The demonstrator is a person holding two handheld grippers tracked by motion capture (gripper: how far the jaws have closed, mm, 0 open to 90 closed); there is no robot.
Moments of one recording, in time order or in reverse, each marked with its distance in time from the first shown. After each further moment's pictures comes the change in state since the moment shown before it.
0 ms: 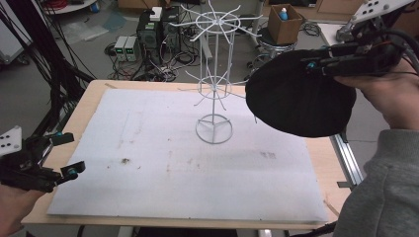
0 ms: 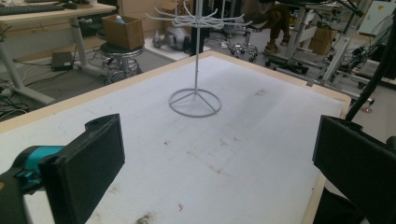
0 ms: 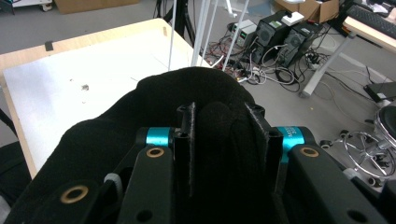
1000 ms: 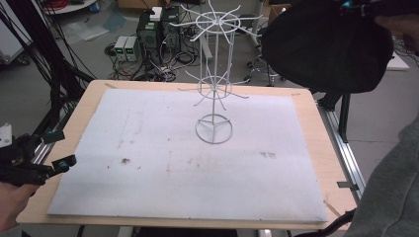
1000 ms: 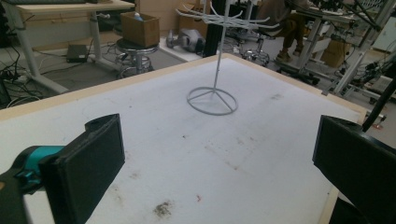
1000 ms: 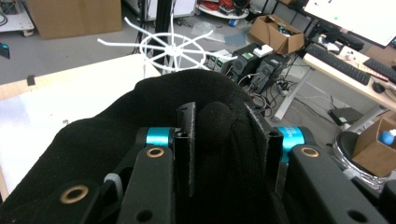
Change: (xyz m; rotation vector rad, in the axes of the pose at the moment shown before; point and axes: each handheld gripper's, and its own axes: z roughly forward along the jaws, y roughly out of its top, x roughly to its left) left arm 0.026 -0.012 -0.014 -0.020 0.053 -0.074; right arm -0.030 0.061 -0.055 -0.097 -0.080 -0.022
